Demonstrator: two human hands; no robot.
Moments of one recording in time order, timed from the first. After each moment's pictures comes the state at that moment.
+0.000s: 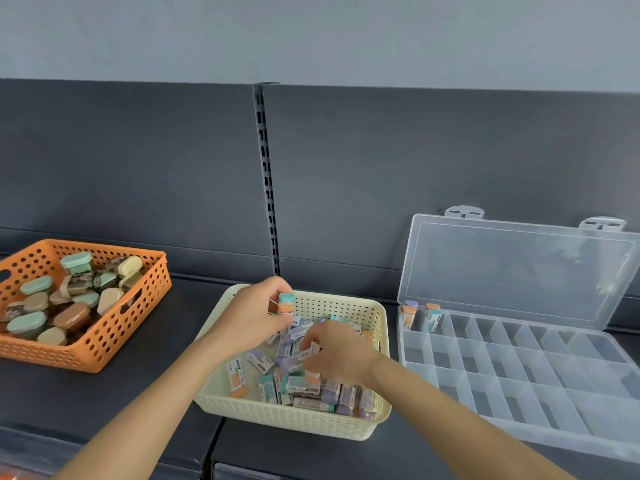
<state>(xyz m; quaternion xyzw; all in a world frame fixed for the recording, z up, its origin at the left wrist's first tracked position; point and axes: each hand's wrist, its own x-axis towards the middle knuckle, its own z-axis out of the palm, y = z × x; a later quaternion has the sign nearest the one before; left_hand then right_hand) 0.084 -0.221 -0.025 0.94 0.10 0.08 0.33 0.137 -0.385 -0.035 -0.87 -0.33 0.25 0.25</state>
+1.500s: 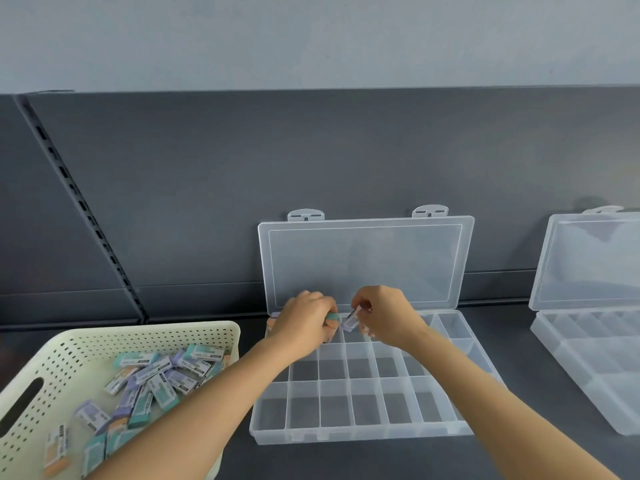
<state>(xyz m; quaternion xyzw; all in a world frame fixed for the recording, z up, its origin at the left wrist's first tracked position) 0.243 -0.457 -0.059 0.98 -0.09 0.04 0.15 0.275 -0.620 -0.035 -0.95 -0.18 0.05 0.26</state>
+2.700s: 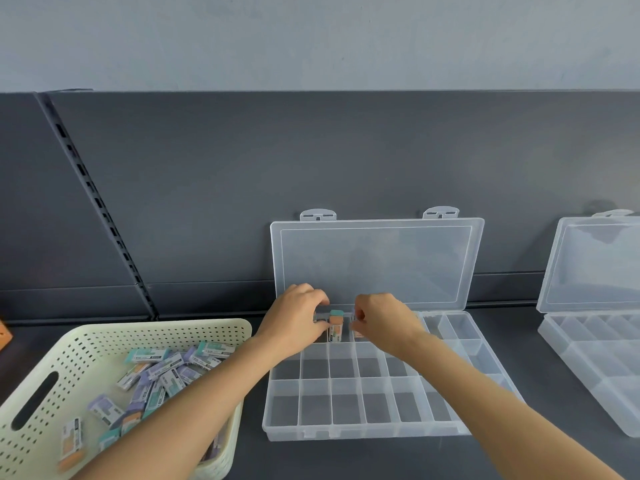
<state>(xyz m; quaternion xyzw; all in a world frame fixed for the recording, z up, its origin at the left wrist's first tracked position) 0.230 -0.432 -0.049 0.98 -0.08 0.10 0.18 0.269 -0.603 -0.041 -0.97 -0.22 0.04 0.12</state>
